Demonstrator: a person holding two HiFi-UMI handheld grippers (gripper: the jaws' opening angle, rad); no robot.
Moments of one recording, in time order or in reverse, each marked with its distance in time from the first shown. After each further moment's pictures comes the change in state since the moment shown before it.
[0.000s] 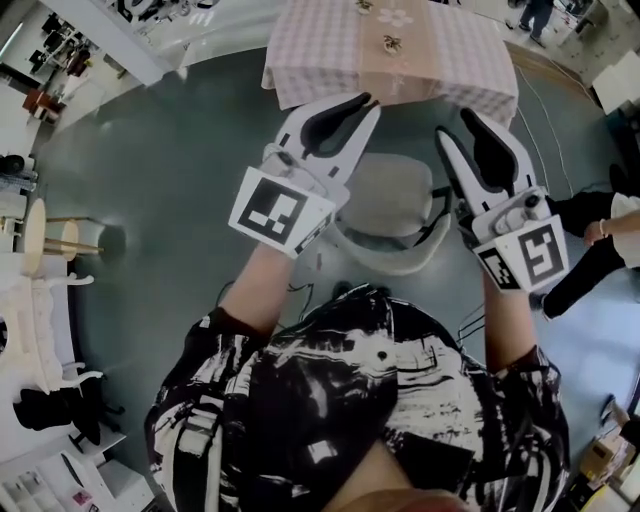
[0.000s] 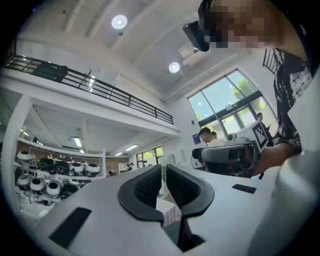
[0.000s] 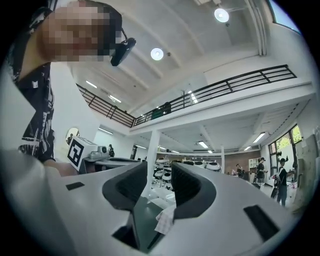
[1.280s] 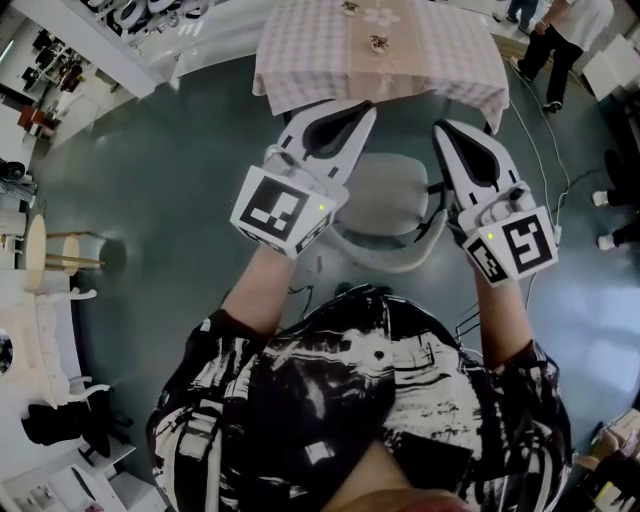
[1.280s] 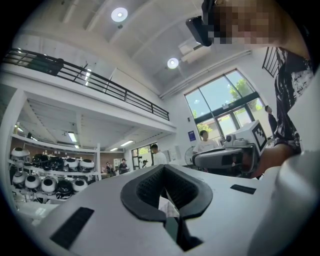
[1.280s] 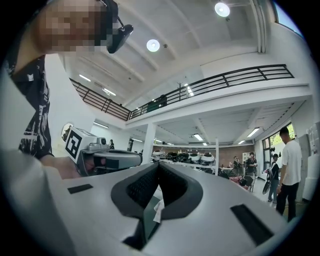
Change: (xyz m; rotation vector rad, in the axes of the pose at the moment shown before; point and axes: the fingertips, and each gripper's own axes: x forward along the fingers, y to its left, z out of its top) left arm 0.006 -0.021 -0.008 -0.009 0.055 -0.069; right arm -0.012 0.003 -0.020 0.016 0.089 -0.049
